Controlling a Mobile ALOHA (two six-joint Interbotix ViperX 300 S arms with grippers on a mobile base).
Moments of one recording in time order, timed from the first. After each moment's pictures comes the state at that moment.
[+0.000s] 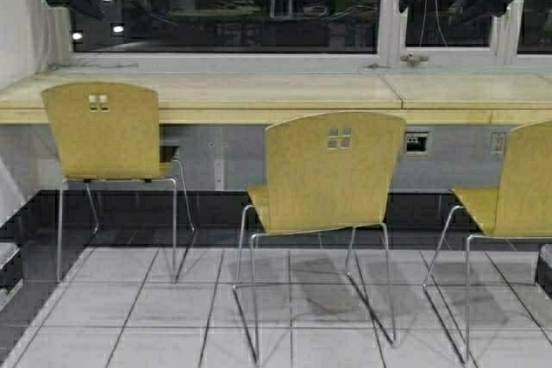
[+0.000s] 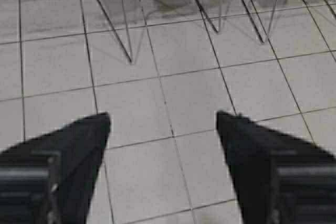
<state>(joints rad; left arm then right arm) -0.31 -0.41 0.89 0.08 0.03 -0.19 0.28 -0.38 0.88 0.25 0.06 0.06</state>
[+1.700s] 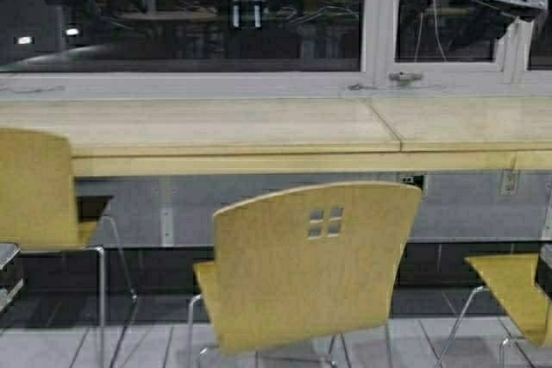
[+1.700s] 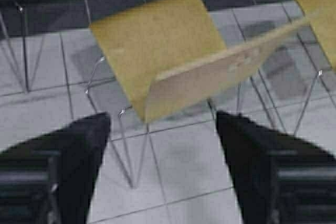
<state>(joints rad) -0.30 -0.43 0.89 0.08 0.04 -0.21 0.28 -0.36 0.89 0.26 0.12 0.12</state>
